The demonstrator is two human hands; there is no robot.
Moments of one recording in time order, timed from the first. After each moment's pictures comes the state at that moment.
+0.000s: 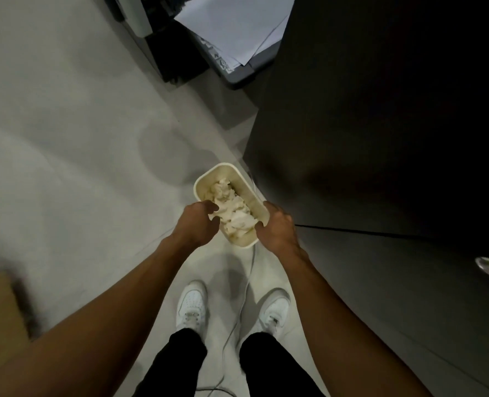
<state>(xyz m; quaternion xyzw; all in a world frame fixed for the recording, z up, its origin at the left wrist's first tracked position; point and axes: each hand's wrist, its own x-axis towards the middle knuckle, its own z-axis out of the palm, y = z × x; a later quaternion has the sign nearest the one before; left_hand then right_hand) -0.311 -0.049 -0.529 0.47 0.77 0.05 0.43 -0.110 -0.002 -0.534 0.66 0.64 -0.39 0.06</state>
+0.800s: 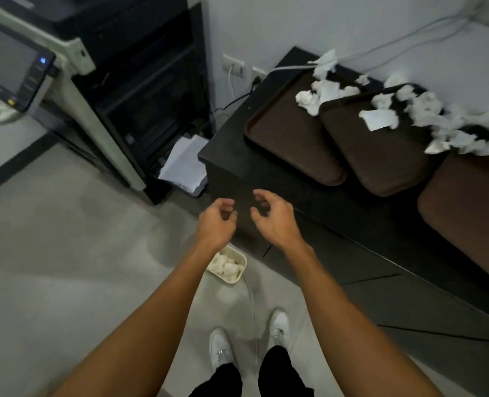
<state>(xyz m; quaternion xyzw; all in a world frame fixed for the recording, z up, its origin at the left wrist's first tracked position) -0.239 -0.037 -0.098 0.53 0.67 0.29 0.42 -0.075 -0.039 -0.079 0.67 0.60 -0.34 -0.28</state>
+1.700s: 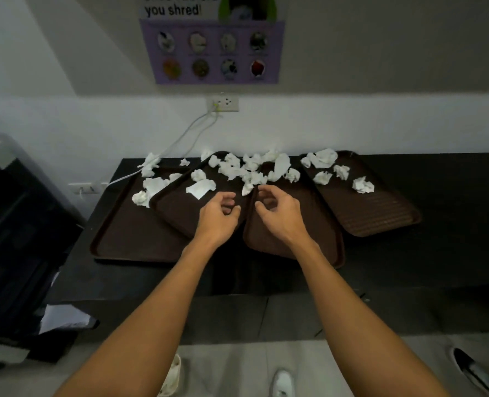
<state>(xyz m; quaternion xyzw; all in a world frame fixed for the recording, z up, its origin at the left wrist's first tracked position) 0.107 -0.008 0.085 0.75 0.42 0.29 0.43 0.252 -0.109 0.091 0.76 0.43 -0.13 -0.47</state>
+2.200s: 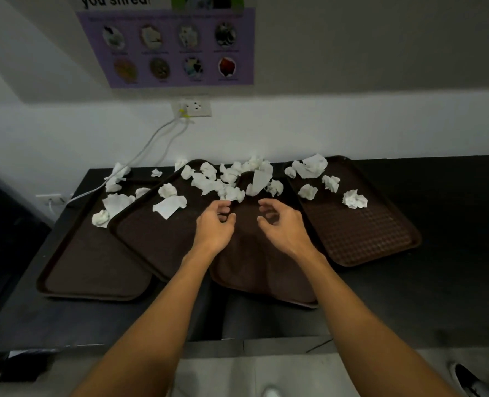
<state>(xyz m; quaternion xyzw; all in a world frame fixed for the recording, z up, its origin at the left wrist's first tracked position) 0.238 0.027 0.048 0.73 0.46 0.27 0.43 0.385 -0.091 0.055 0.77 0.42 -0.18 -0.44</state>
